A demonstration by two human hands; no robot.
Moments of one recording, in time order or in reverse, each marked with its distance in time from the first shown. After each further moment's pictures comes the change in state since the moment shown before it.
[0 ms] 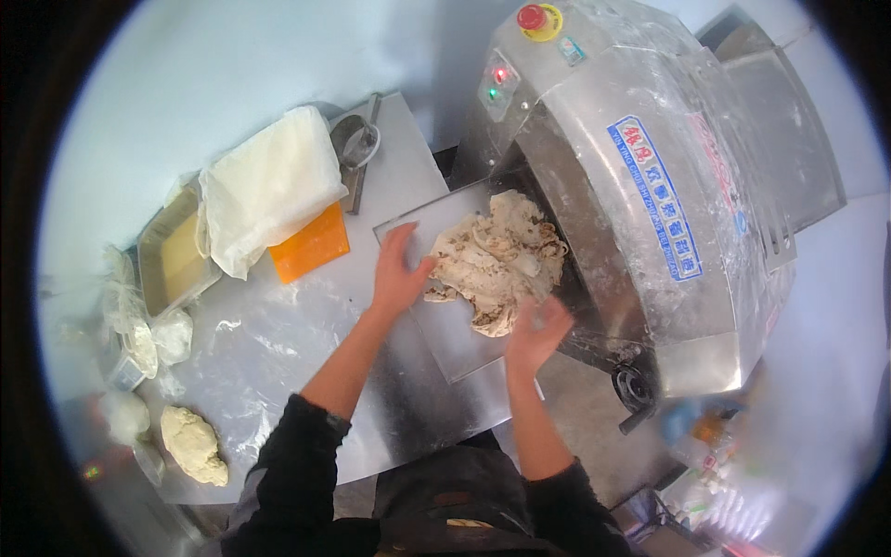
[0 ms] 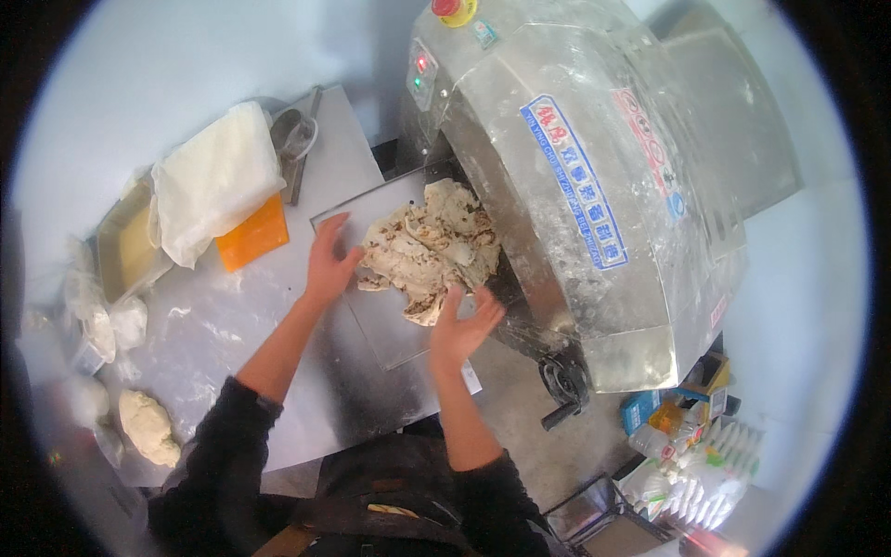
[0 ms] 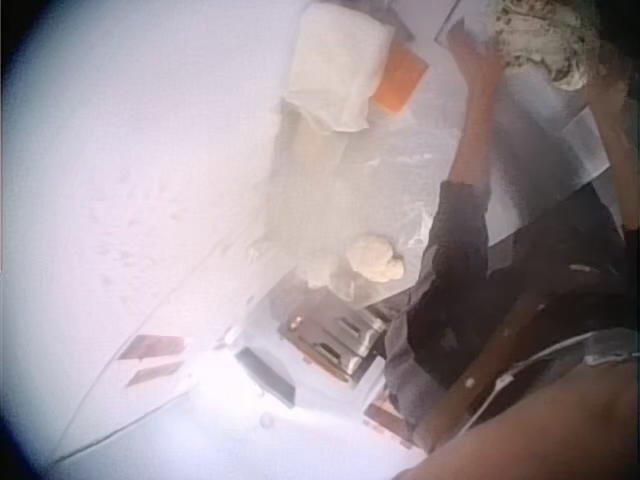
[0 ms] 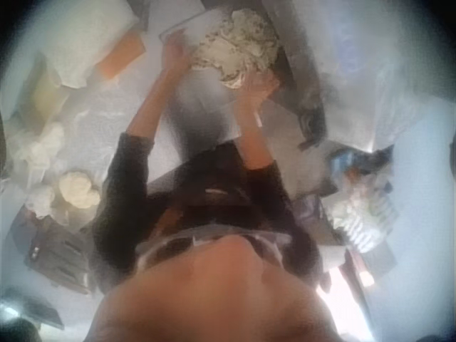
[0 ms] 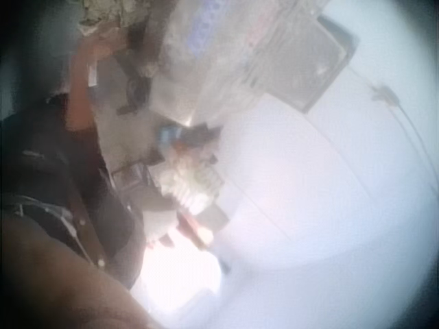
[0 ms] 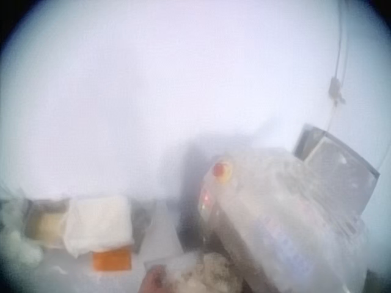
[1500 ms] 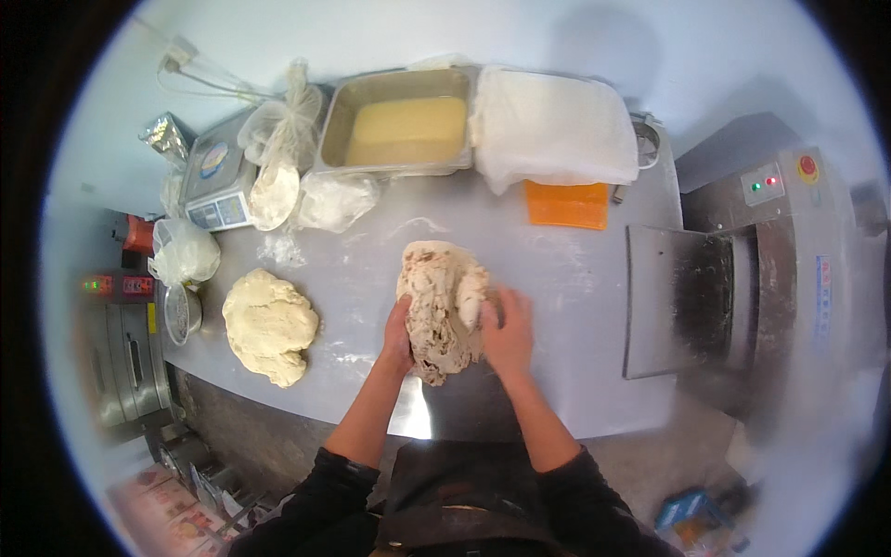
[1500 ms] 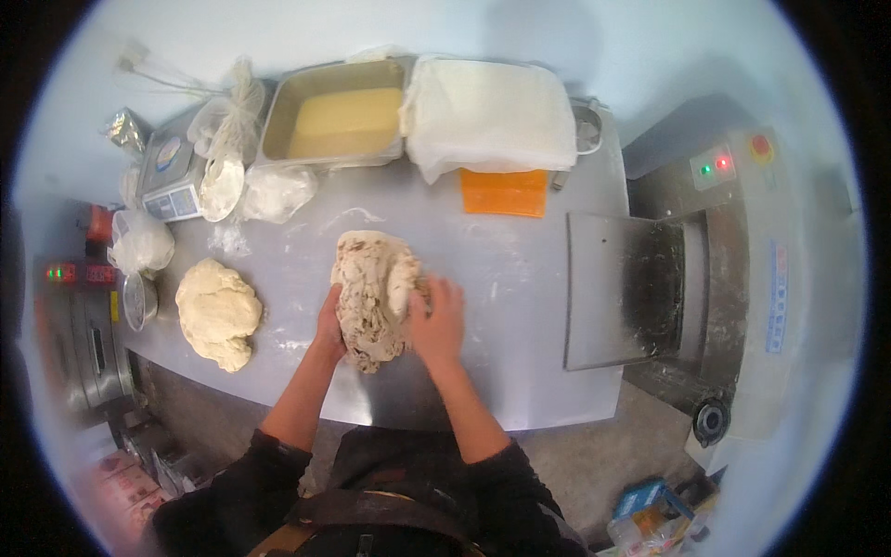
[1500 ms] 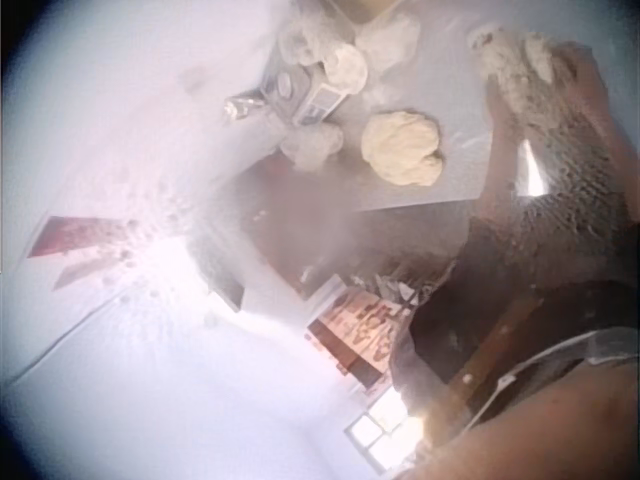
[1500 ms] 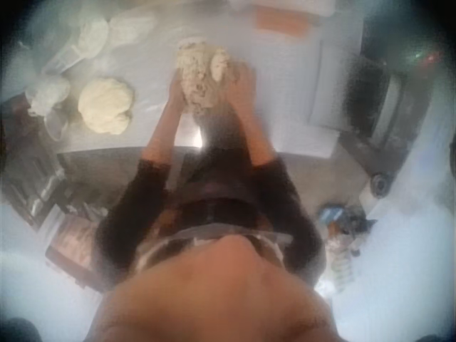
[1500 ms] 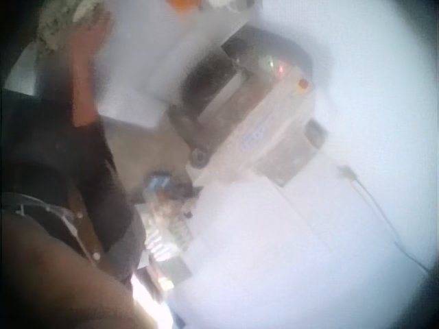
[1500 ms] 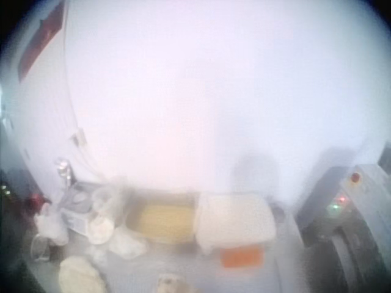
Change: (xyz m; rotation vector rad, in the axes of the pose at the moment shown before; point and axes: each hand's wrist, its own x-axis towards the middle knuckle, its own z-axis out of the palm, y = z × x) left_hand -0.298 -0.143 -0.316 -1.328 0.534 -0.765; right_hand -0.323 -0.132 0.196 -0.016 -0.809 -0.422
